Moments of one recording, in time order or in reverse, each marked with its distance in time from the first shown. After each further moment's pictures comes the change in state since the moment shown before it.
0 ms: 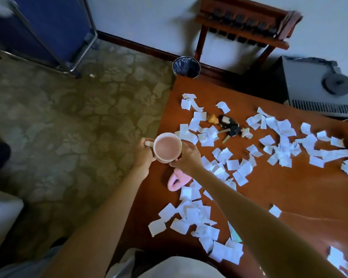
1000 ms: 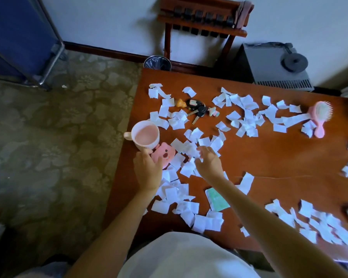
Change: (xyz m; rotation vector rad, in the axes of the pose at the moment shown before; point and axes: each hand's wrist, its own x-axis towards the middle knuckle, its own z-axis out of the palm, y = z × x) left_hand -0.083 -0.066 0.052 0.527 0.116 0.467; right_hand -0.096 0.098 -0.038 0.067 0.202 0.218
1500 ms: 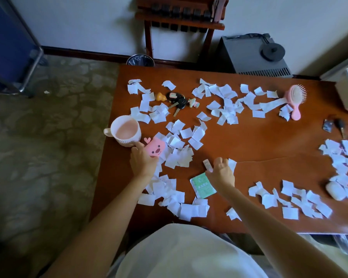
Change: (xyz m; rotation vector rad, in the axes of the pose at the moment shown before) left_hand -0.008 0.019 0.023 0.184 -0.190 -0.015; right_hand -0.042 0.087 -0.009 -0.169 0.037 0.337
